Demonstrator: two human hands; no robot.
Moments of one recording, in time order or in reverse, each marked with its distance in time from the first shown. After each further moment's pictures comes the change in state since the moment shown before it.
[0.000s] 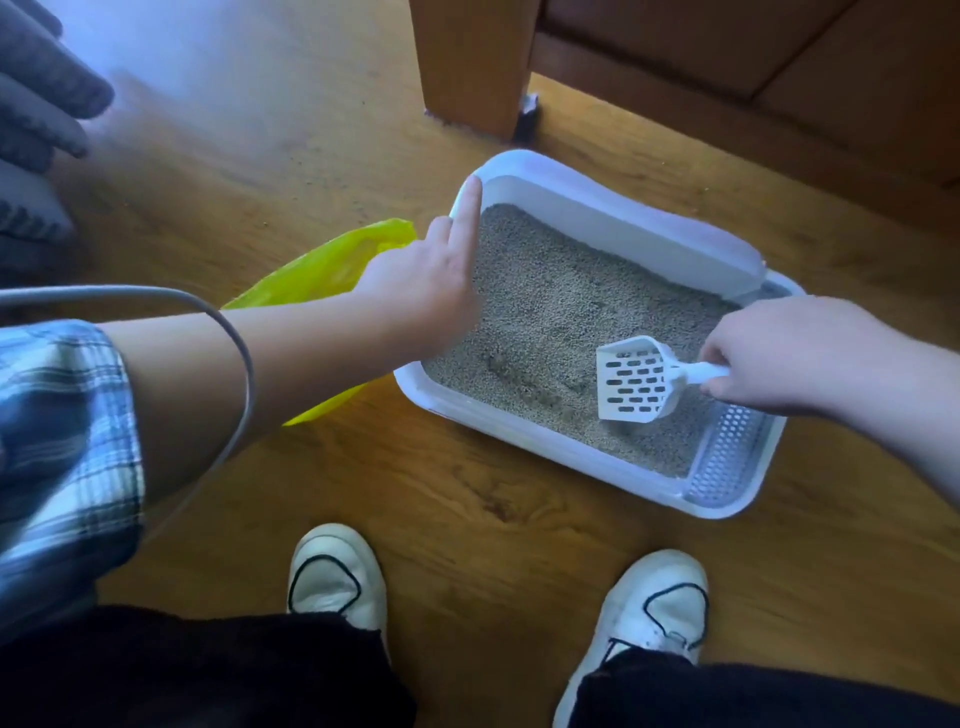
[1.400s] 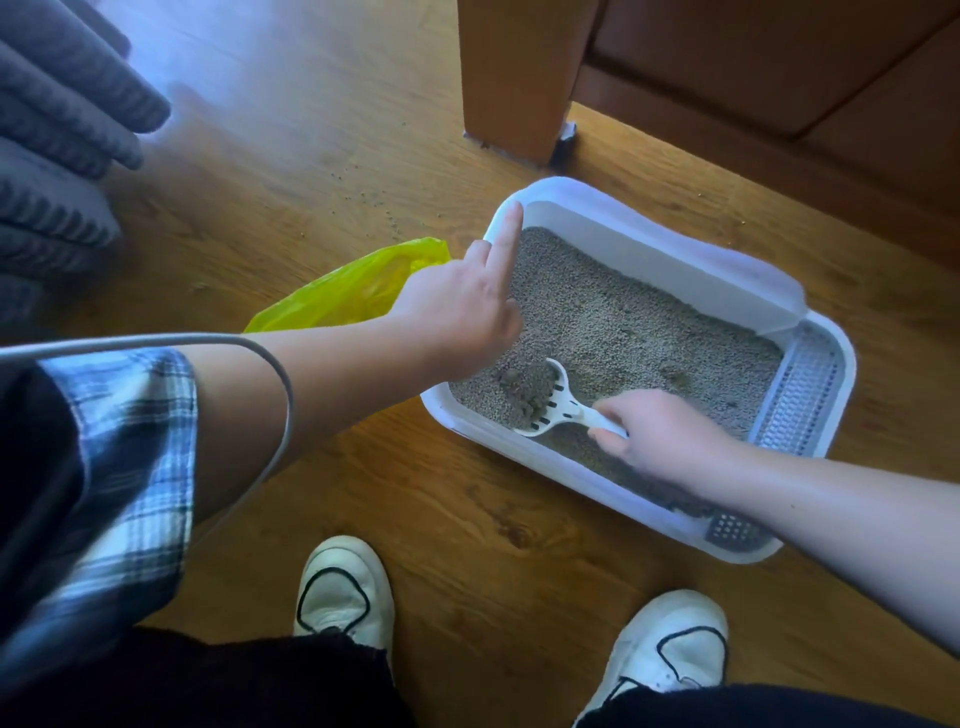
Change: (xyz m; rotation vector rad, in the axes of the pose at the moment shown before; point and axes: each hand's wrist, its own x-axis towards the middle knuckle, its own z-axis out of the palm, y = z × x) left_hand 0.002 0.001 0.003 -0.013 0.085 0.034; right_hand 0.055 -0.084 0.070 0.519 0.075 -0.203
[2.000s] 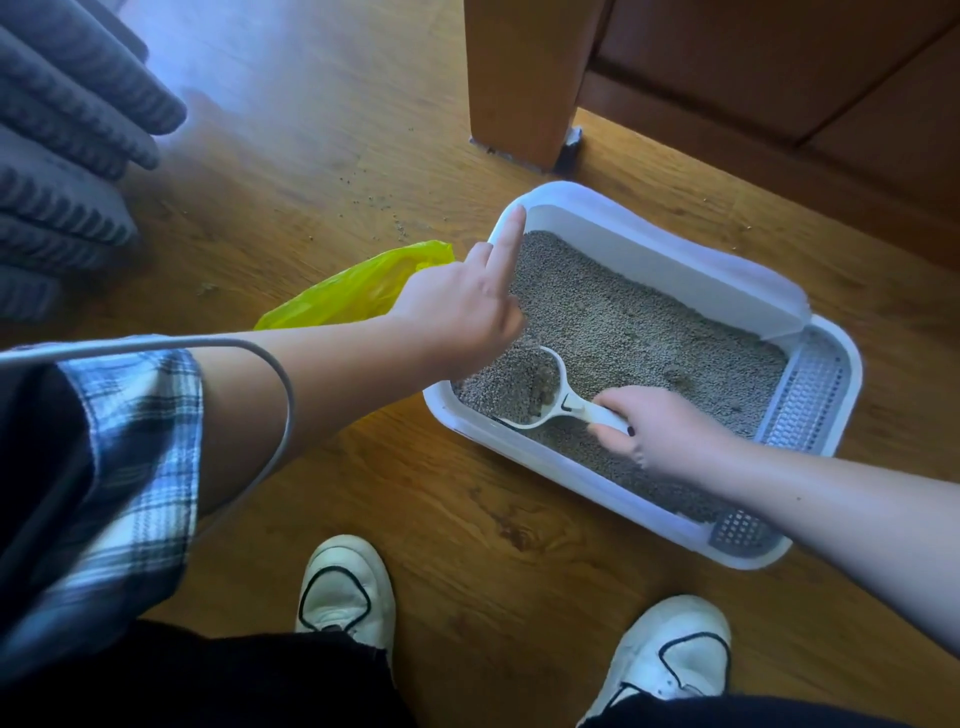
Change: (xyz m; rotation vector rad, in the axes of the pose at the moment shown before) left_hand 0.000 -0.004 0.003 0.008 0.019 -0.011; right_hand 0.000 0.004 -0.005 0.151 -0.011 -0.070
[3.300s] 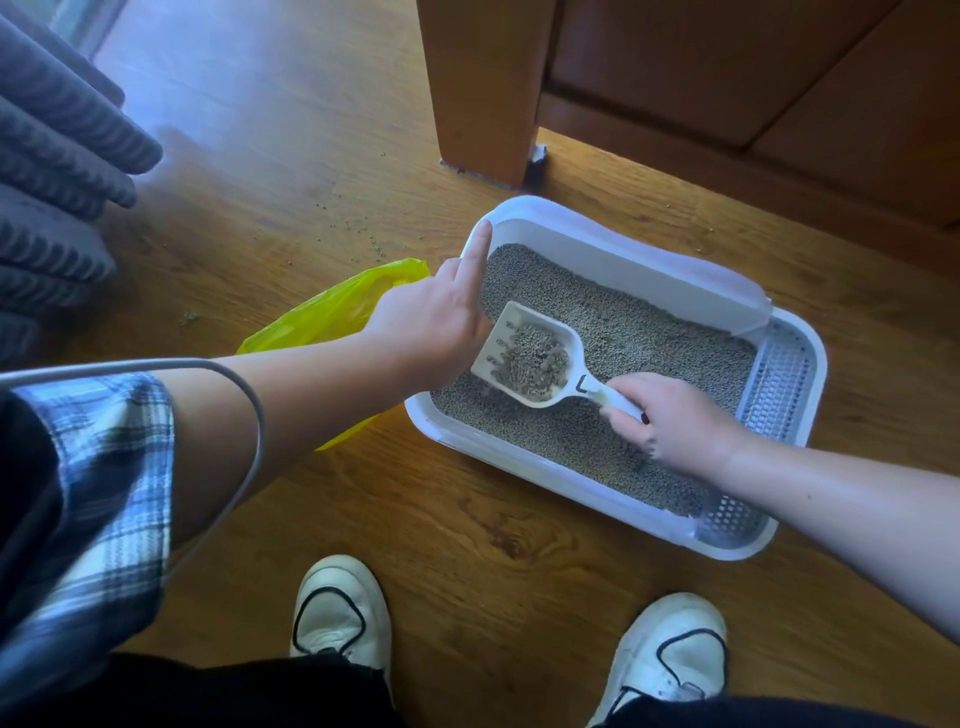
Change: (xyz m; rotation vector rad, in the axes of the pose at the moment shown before) left_hand -0.002 0.000 -0.003 -0.042 -0.063 -0.020; right_hand -0.017 0.025 -0.008 0.071 0.180 -0.019
